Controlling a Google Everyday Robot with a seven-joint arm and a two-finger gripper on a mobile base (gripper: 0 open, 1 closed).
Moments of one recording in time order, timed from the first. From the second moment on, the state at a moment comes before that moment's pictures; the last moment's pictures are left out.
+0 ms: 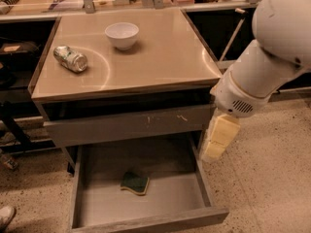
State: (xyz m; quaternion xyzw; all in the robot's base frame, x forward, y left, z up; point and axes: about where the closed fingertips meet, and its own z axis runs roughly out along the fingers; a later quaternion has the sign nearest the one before) arm 0.447 -0.139 0.850 -0.59 0.79 0.06 0.14
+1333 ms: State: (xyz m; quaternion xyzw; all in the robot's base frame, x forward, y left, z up) arm 0.444 -0.066 0.700 -0.58 0.79 0.15 0.15
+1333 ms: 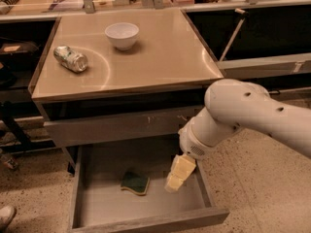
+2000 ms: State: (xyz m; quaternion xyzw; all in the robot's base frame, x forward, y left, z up) arm 0.450 -0.058 0.683 -0.57 0.79 0.17 0.16
